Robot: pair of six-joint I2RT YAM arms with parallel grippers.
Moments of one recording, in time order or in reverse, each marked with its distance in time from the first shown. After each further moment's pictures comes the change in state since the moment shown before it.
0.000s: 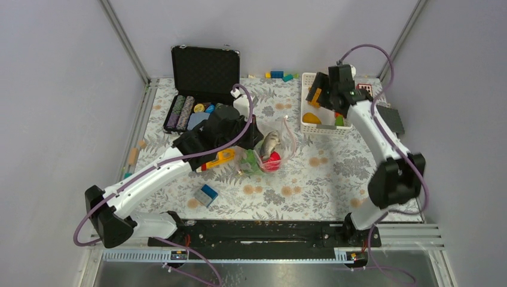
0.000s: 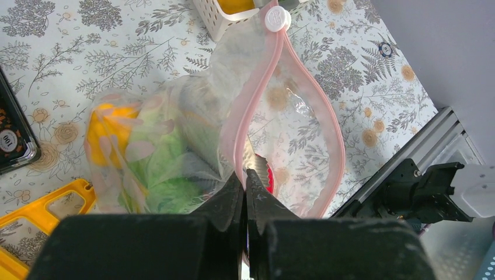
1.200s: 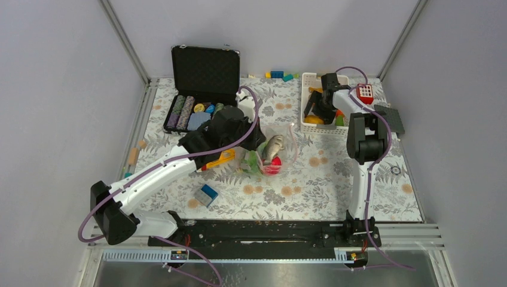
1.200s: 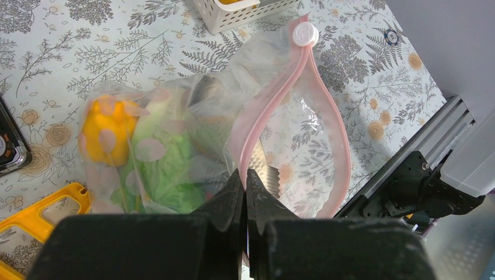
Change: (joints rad) left arm 0.002 0.030 -0.019 0.029 0.025 0.022; right arm -0.143 0.697 0.327 -0.071 -0.220 -0.019
